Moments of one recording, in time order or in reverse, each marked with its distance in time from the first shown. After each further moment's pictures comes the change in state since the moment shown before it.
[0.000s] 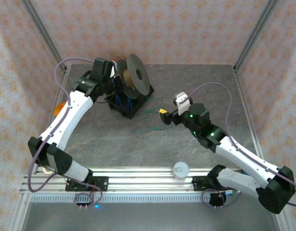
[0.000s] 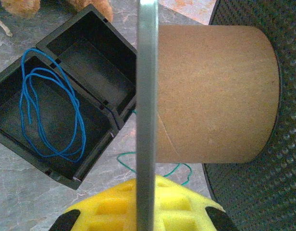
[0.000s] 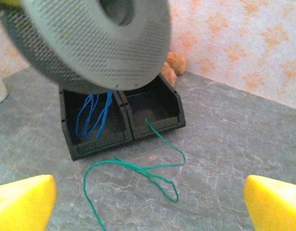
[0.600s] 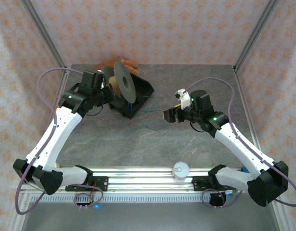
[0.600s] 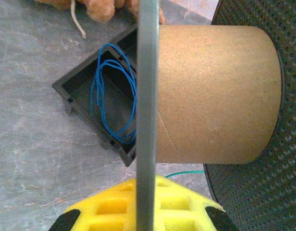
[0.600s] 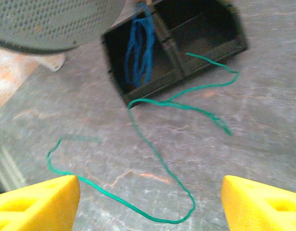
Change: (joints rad) left arm 0.000 -0.240 -0.146 -0.112 -0.181 0.004; right arm -0.180 0.142 0.199 -0.374 -0.494 0.139
